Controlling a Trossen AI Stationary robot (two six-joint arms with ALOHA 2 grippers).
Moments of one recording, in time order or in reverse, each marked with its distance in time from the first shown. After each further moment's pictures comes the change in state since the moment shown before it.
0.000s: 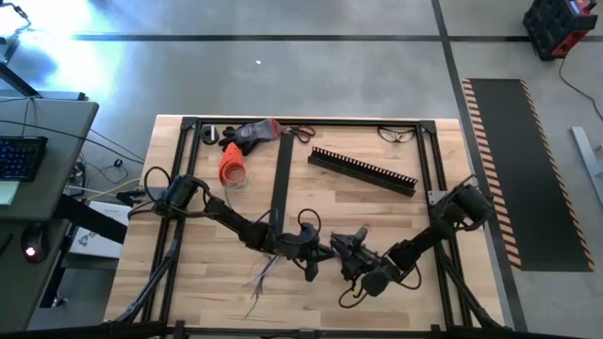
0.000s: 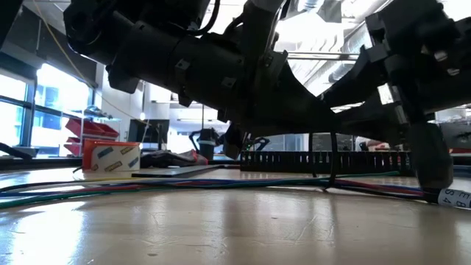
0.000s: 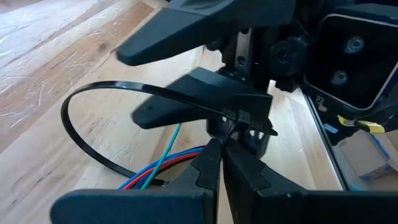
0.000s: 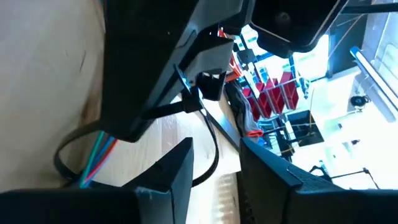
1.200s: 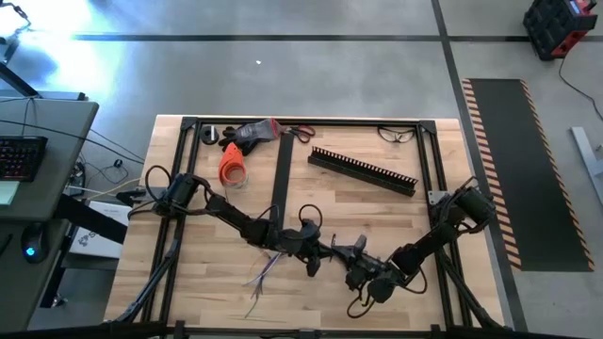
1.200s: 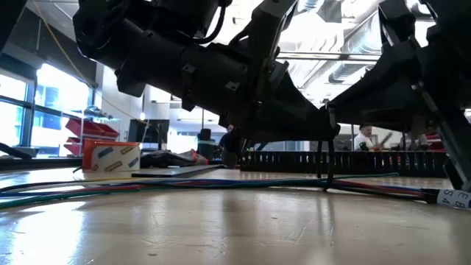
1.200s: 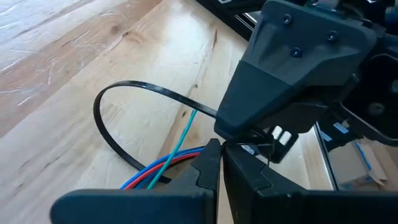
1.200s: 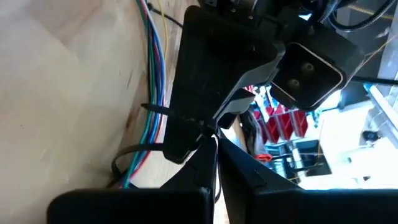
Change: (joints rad) left arm 0.034 0.001 0.000 -0.024 0.043 -0.109; right arm 0.067 0.000 0.000 0.017 -0.069 -0.068
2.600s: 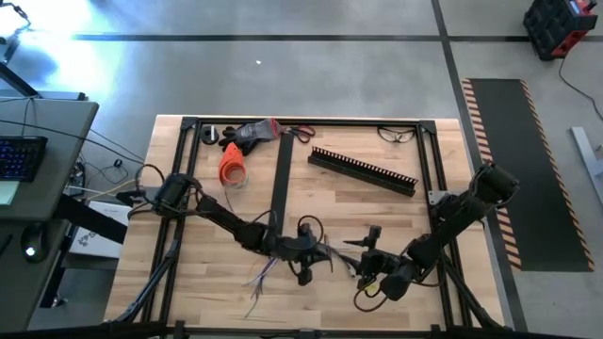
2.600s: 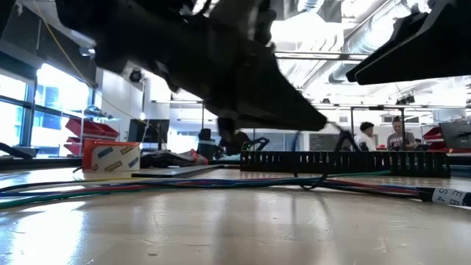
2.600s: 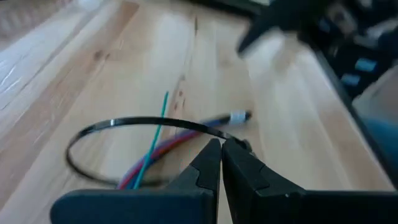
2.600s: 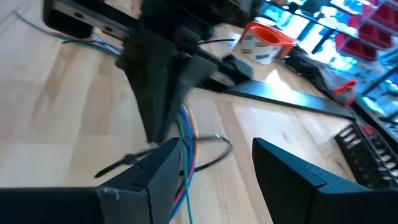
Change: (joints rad) left arm -0.062 -0.067 0.000 -0.143 -0.052 0.324; right arm 0.029 -0.302 0.000 -0.461 -0.132 0.887
